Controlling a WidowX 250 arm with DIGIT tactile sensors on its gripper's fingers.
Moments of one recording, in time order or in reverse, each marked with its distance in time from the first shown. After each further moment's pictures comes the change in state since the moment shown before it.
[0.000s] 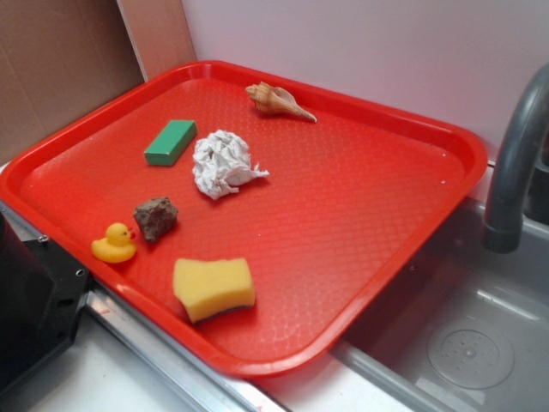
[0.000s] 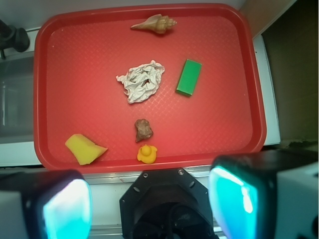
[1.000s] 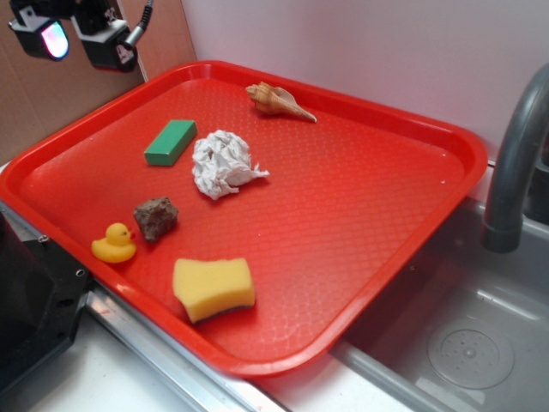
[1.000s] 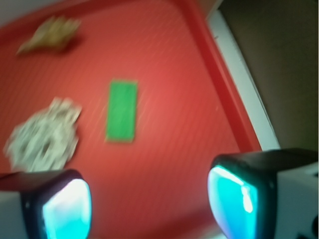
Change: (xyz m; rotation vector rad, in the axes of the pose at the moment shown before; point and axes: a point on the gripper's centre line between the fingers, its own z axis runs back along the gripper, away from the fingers) arm 0.055 0.107 -0.122 0.126 -0.045 0.400
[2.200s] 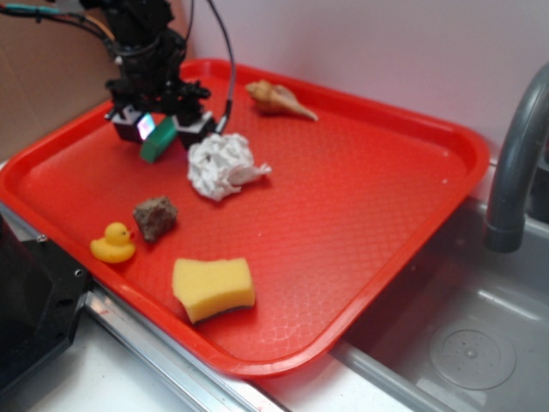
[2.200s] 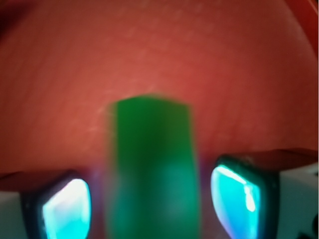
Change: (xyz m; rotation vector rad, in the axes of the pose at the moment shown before) arm 0.023 -0.022 -0.111 0.014 0.061 0.024
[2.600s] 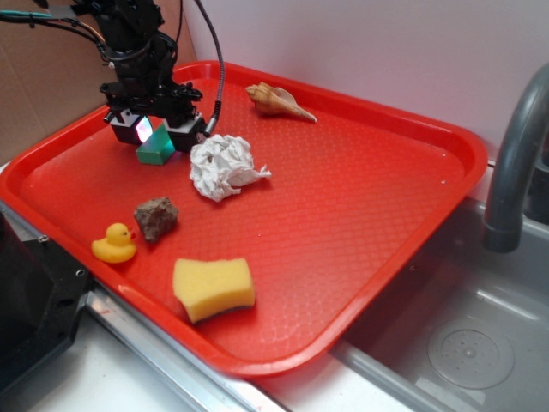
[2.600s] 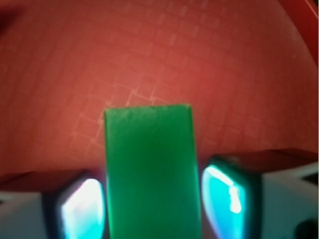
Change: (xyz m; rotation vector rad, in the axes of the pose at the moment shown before) arm -0.003 0.001 0.000 -0.013 0.026 -0.020
